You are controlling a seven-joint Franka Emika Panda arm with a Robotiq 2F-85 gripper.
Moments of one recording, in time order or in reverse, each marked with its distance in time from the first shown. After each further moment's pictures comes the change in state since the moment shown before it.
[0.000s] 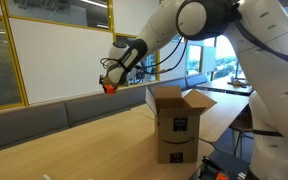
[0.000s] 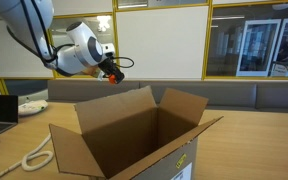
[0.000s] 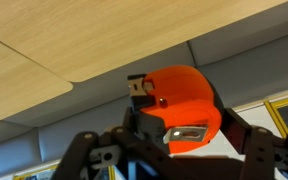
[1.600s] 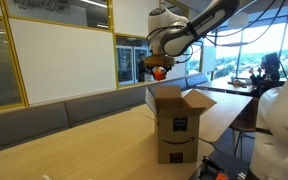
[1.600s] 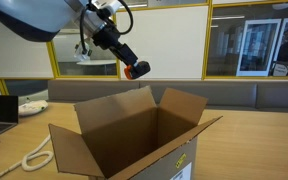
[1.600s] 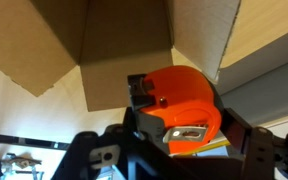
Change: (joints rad) arm -0.338 -0.813 0.269 -0.565 -0.654 -0.584 0.584
